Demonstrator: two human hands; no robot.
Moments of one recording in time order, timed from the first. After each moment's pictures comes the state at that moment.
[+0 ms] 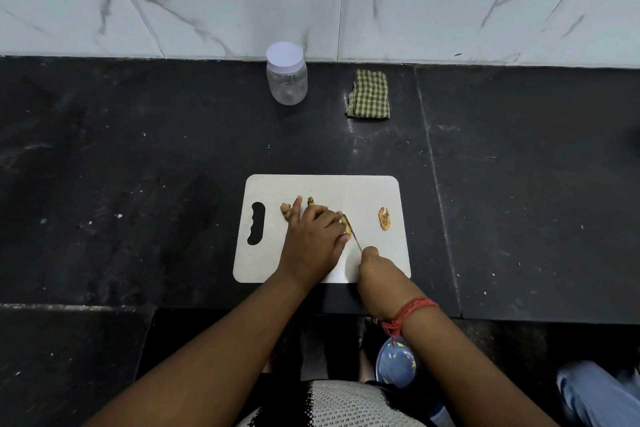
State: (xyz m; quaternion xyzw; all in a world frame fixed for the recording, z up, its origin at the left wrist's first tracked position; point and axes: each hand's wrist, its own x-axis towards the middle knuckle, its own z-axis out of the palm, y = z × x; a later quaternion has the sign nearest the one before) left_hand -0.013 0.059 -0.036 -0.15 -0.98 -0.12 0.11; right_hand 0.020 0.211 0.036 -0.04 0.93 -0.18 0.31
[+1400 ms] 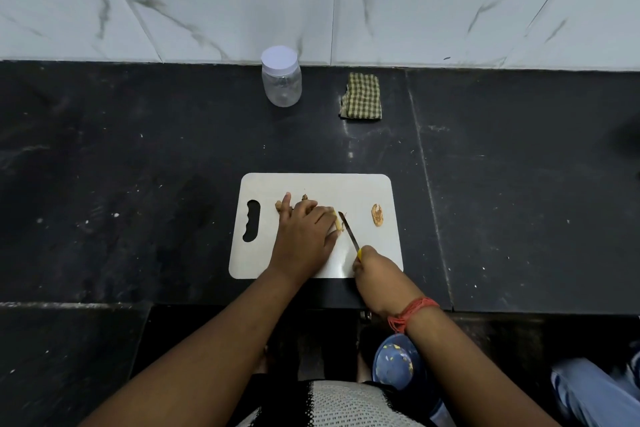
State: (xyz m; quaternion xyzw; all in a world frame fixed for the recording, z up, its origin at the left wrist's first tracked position) left_hand -0.012 0.055 -0.036 -0.13 -0.98 -0.12 0.11; right_hand 0.027 0.220 0.045 -0.03 0.92 -0.25 0.29
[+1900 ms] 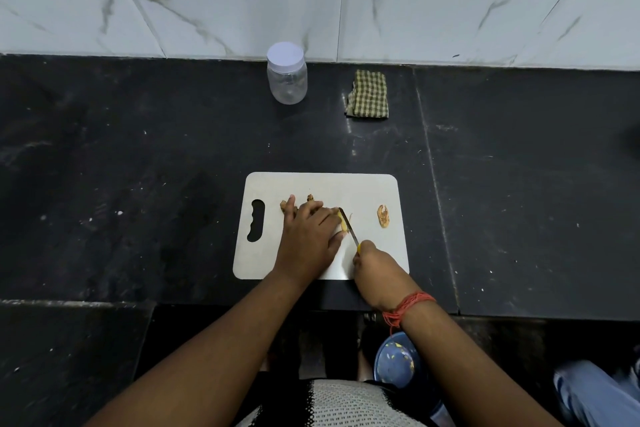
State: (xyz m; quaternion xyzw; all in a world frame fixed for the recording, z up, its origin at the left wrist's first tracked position) left_hand -0.011 0.055 -0.040 -0.12 -0.98 -0.14 0.10; right_hand 0.016 0.207 0.038 -0.02 0.93 -0.23 0.29
